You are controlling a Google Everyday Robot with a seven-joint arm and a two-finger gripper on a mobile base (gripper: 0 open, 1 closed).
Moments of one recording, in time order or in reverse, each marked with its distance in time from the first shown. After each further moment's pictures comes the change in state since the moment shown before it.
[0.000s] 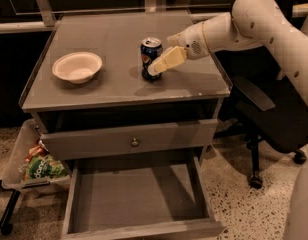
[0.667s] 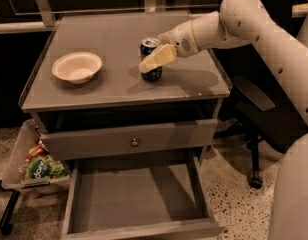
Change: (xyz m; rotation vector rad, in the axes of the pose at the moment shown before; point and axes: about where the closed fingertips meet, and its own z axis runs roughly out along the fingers) arm -0.016 -0.001 0.031 -0.038 -0.023 -0.020
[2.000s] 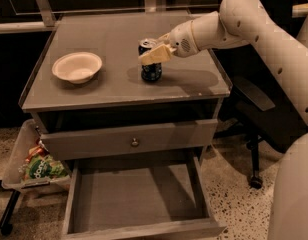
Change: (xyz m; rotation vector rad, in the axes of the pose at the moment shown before) arm 0.000 0.000 0.000 0.000 0.000 0.000
